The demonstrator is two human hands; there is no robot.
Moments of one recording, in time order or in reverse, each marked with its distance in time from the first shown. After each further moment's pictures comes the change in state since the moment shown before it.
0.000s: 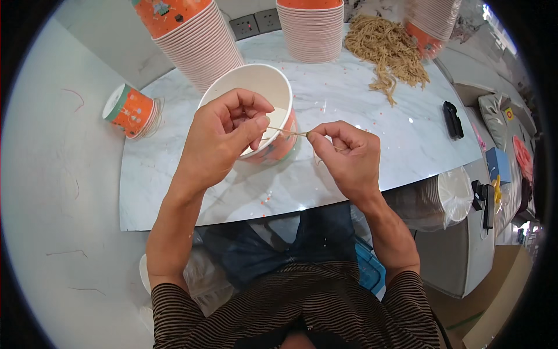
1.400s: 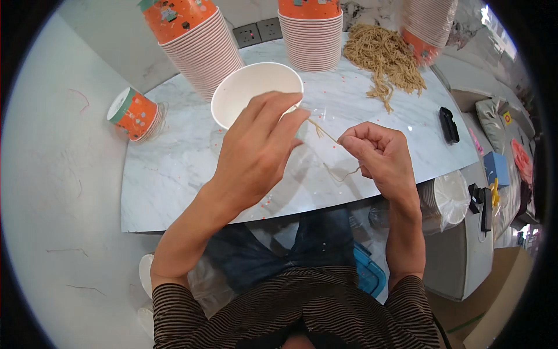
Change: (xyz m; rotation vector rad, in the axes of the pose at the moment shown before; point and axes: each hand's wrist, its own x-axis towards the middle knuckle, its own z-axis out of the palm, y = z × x) left_hand 0.003 -0.007 0.040 0.970 0.142 0.797; right_hand 0.007 -0.032 -0.064 0.118 -0.228 0.299
